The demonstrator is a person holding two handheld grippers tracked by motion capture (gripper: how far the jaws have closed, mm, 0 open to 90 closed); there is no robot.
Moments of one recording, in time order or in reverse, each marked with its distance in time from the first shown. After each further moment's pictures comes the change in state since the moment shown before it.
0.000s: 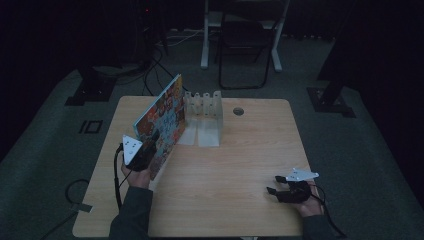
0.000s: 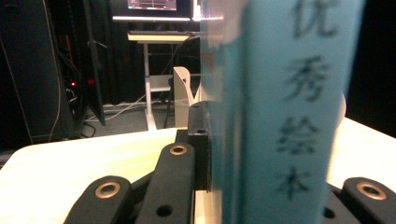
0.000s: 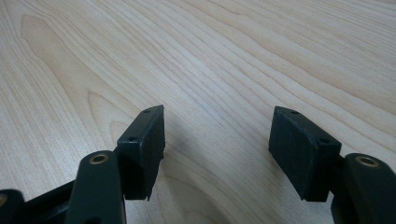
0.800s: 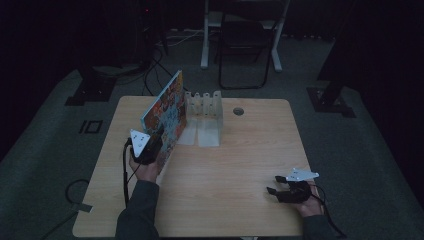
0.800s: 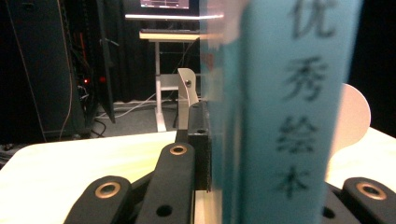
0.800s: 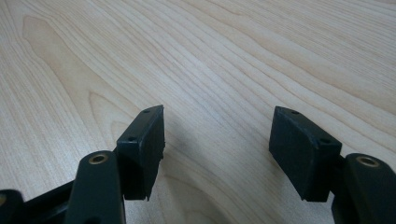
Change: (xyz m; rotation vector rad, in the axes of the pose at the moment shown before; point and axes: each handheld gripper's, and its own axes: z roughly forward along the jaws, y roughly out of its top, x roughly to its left) left arm -0.010 0.002 0.025 0.005 0.055 -0.012; right arm 0.000 0.000 0.000 -0.002 0.003 0.001
